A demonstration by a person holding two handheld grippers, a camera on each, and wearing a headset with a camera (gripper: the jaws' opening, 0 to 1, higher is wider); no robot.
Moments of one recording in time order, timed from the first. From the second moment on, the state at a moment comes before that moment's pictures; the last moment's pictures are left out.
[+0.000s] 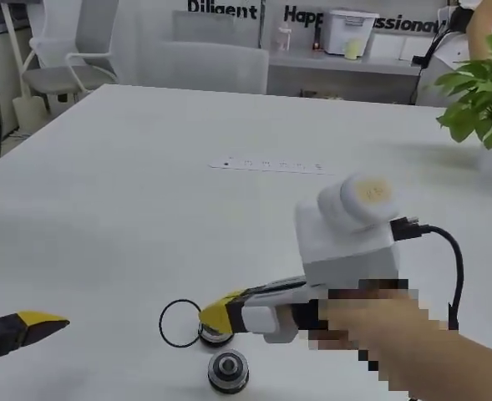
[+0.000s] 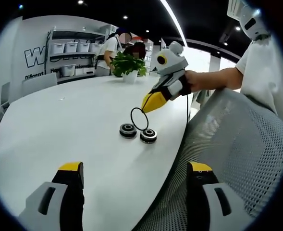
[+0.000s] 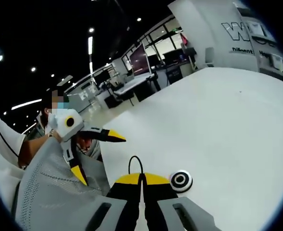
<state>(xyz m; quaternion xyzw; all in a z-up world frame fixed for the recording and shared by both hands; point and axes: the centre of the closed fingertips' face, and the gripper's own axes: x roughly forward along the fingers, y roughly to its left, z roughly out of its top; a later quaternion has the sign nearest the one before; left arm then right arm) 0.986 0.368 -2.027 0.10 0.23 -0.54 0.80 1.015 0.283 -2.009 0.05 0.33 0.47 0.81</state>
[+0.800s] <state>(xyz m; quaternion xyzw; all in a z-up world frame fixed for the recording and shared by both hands) 0.986 0.369 -2.027 0.10 0.23 -0.54 0.81 1.009 0.296 -2.053 -0.06 0.33 0.48 0.81</state>
